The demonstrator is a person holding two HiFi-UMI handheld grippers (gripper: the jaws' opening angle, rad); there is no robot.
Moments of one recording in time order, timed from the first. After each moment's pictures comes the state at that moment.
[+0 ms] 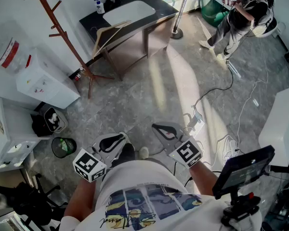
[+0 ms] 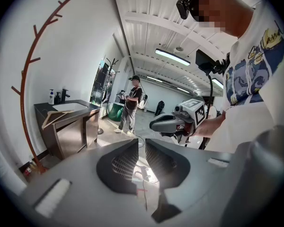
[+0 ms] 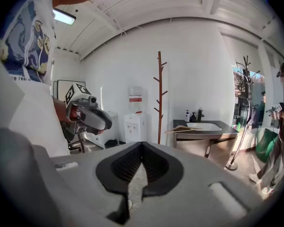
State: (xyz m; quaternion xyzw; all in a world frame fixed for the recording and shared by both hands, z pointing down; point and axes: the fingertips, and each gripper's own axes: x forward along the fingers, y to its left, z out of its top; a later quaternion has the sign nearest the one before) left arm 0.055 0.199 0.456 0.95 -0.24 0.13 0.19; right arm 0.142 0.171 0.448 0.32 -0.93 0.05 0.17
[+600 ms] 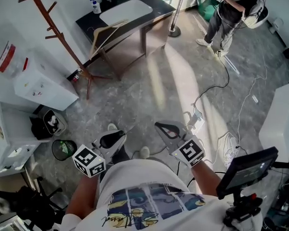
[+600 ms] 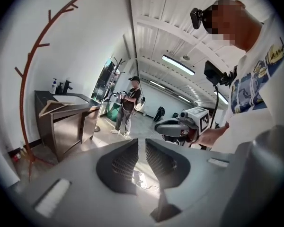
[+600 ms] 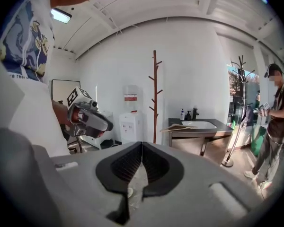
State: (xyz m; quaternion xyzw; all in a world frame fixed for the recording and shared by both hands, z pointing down) left arm 0.054 0.180 0.468 0.94 -0.23 0.08 0.25; right arm 0.155 0.165 0.460 0.34 -0.92 0.07 0.17
